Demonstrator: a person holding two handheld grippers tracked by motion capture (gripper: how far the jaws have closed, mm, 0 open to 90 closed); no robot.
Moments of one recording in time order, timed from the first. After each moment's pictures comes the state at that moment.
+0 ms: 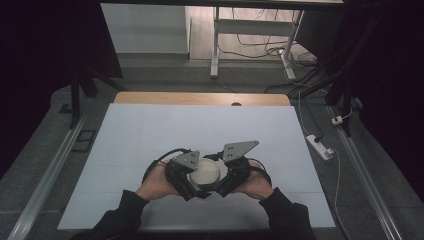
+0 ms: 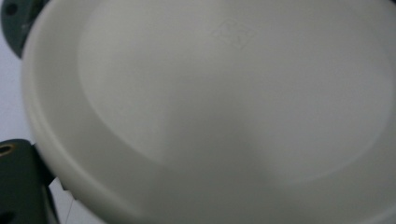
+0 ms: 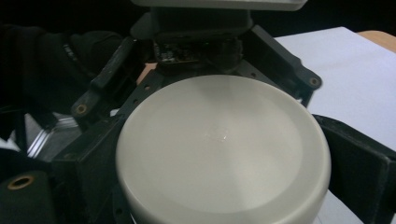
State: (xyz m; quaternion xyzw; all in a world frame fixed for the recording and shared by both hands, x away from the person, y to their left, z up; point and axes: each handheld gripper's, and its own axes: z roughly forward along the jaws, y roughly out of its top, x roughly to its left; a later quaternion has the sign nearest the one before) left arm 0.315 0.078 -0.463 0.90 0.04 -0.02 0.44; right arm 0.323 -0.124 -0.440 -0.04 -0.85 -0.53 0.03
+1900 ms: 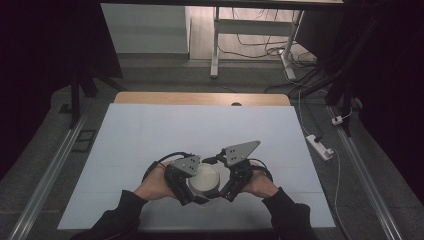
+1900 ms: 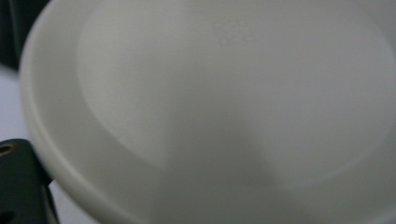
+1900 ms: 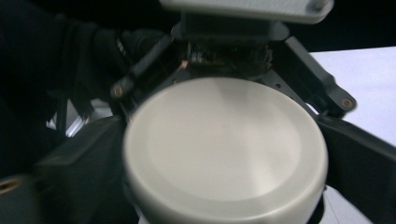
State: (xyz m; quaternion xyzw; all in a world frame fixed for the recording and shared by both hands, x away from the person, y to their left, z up) left arm 0.310 0.080 -0.462 0.90 0.01 -0.01 0.44; right arm 0.324 -0.129 -0.439 0.02 -0.83 -0.55 0.08
